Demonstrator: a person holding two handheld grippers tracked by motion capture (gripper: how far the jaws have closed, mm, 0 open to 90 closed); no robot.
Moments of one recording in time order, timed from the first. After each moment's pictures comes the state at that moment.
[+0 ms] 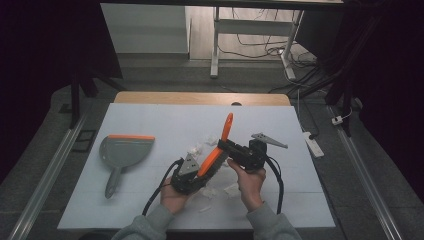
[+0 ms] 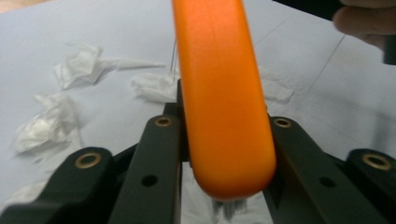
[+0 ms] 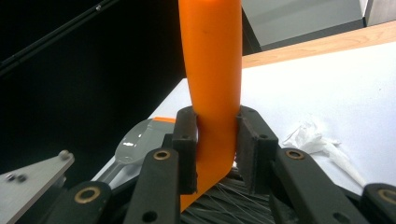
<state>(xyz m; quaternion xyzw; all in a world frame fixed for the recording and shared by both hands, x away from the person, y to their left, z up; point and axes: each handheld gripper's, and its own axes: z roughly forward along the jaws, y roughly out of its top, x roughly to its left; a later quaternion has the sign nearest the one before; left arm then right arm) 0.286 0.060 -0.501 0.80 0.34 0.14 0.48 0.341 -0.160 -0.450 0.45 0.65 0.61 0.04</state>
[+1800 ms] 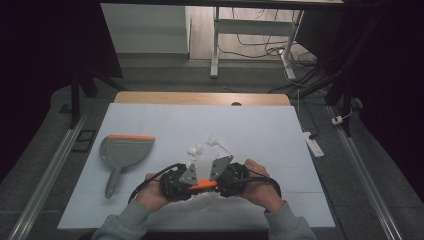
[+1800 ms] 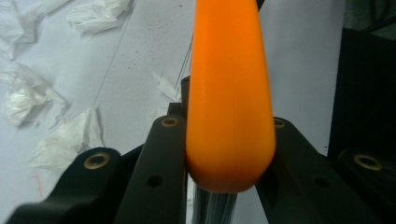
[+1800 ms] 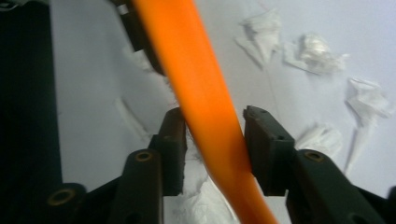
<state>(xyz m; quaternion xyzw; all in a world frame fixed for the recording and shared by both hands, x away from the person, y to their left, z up) 0.270 0.079 -0.465 0.94 0.14 0.08 0.29 0.296 -0.112 -0.437 0.01 0.96 0.24 0.12</state>
